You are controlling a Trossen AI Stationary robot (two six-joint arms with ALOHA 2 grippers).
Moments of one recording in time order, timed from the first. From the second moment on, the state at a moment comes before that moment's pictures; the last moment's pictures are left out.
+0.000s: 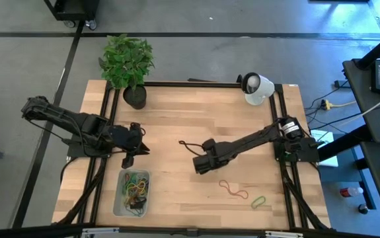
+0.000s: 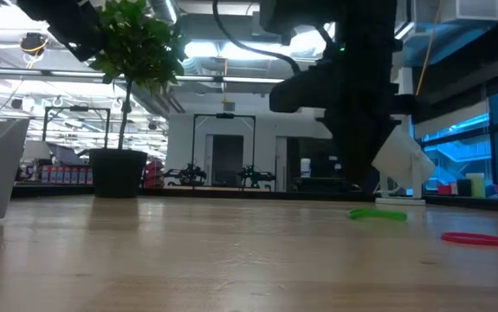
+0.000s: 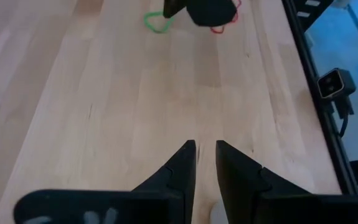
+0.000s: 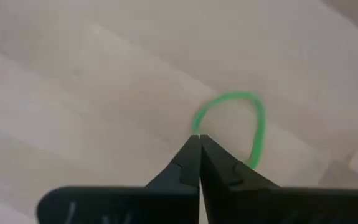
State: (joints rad) left arm -0.30 0.84 0.74 -0.61 -0.10 -0.37; right arm 0.27 2.01 1.48 -1.06 0.23 1.35
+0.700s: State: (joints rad) left arm -0.30 0.84 0.74 -0.60 -0.08 -0.41; right arm 0.31 2.00 1.29 -0.85 0.17 1.34
